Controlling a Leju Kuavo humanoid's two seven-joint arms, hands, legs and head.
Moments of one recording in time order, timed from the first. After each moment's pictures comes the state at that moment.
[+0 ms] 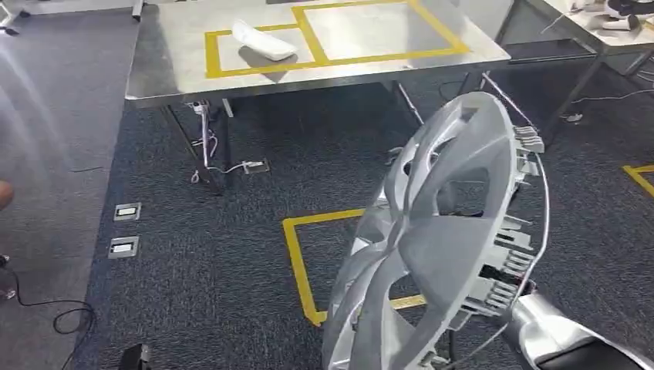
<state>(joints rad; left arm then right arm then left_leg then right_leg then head) -0.13 0.11 -0.94 -0.20 1.41 0.02 -0.22 -0.60 0.03 0.54 -0.91 -0.69 0.50 -0.56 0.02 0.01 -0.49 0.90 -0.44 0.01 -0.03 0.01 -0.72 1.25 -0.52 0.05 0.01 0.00</state>
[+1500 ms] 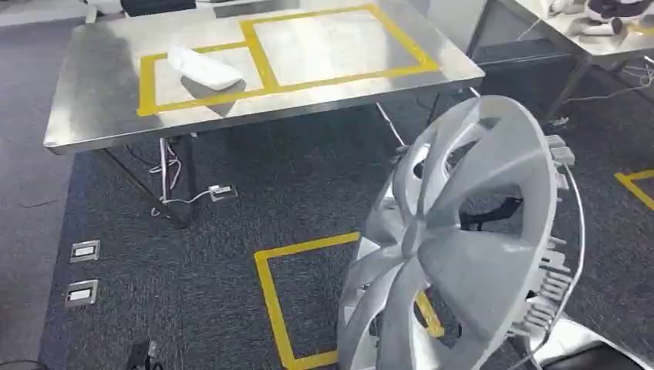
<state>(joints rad) -0.15 0.11 -0.94 -0.20 1.40 0.02 -0.22 -0.58 0.02 0.52 -0.98 -0.69 0.51 -0.55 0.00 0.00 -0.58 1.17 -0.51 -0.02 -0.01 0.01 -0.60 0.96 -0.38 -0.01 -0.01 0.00</state>
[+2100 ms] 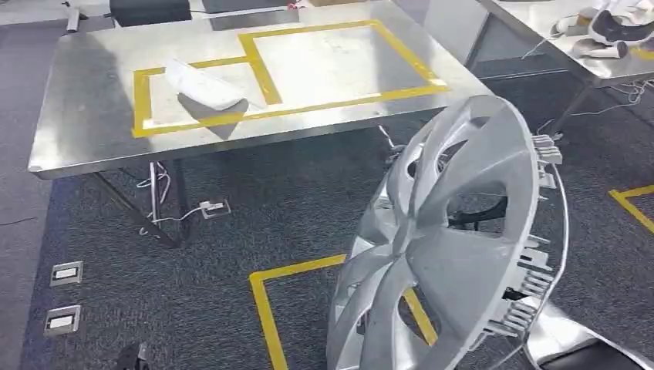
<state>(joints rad) -0.15 0.11 -0.94 -0.20 1.40 0.03 -0.22 -0.58 0.02 0.52 -0.98 -0.68 0.51 -0.55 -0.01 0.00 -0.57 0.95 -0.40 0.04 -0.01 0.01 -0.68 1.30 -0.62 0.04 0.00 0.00</state>
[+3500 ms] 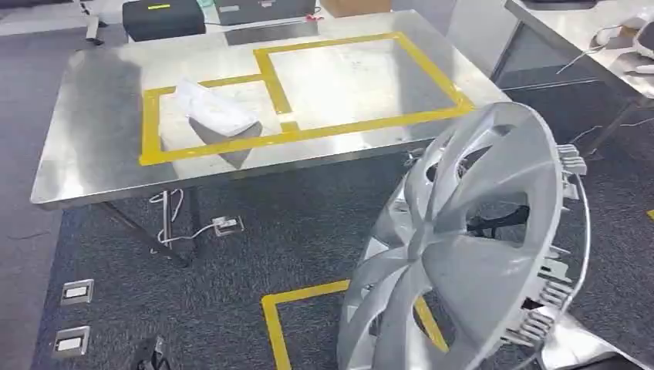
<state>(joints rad) -0.16 0.10 -0.94 -0.20 1.40 0.02 -0.21 -0.58 0.01 0.51 -0.99 -0.68 0.50 -0.54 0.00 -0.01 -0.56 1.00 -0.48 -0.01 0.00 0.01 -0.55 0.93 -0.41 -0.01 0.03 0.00</state>
